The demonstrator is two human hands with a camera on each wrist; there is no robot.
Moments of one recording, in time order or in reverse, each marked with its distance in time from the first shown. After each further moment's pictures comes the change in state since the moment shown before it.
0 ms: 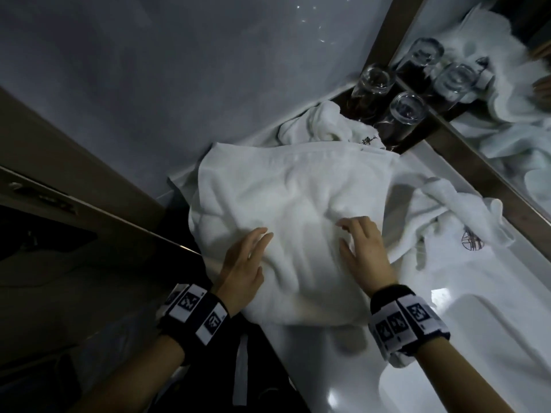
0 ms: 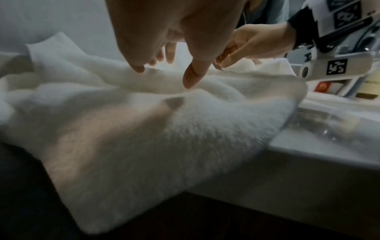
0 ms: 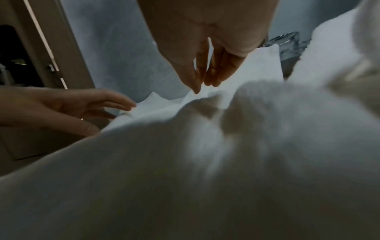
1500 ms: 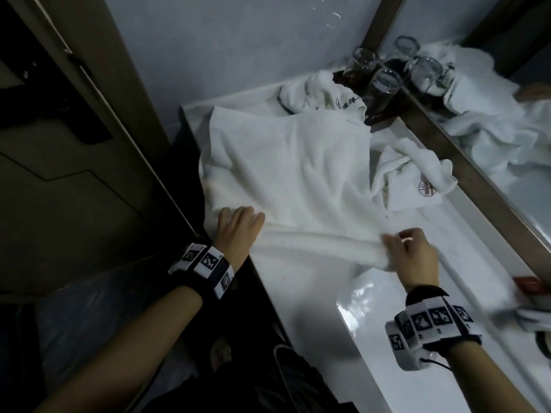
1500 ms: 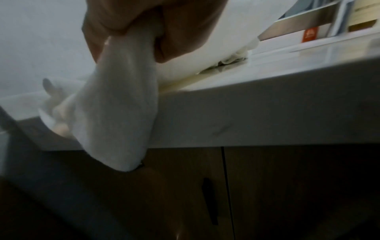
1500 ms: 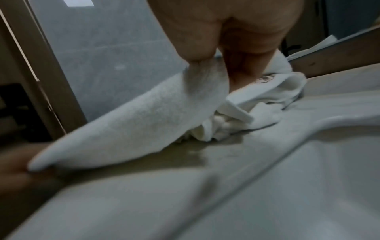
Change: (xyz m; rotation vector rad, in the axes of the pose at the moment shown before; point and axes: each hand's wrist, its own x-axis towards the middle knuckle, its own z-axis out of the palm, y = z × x) left_hand -0.095 0.051 0.057 0.501 0.306 0.049; right_hand -0.150 0.052 -0.067 0.184 0.136 0.571
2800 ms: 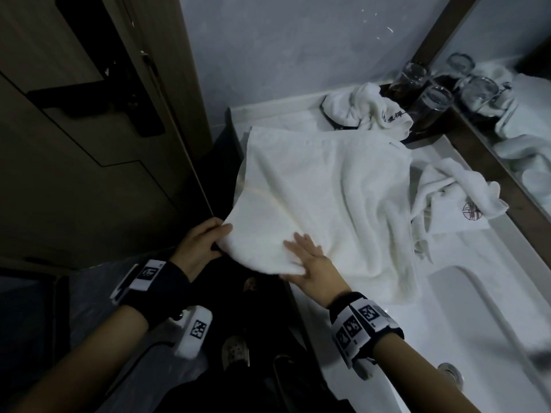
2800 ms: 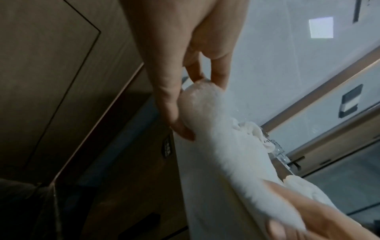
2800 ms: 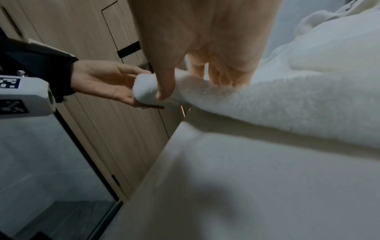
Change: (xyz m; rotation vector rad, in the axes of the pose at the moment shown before) left_hand -0.061 -0.082 -0.026 -1.722 -0.102 -1.008; right_hand -0.068 -0.065 0.135 -0.171 -0.783 -0.557
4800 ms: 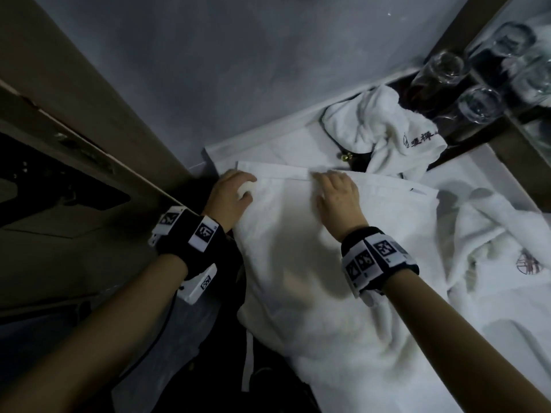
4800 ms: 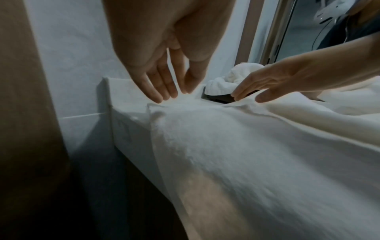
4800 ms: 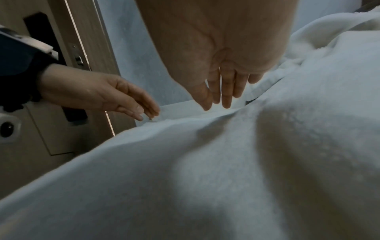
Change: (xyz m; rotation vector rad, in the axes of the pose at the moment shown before) left_hand 0.187 0.123 0.067 1.023 0.032 0.492; right_hand 0.196 0.007 -0.132 -0.363 0.346 0.023
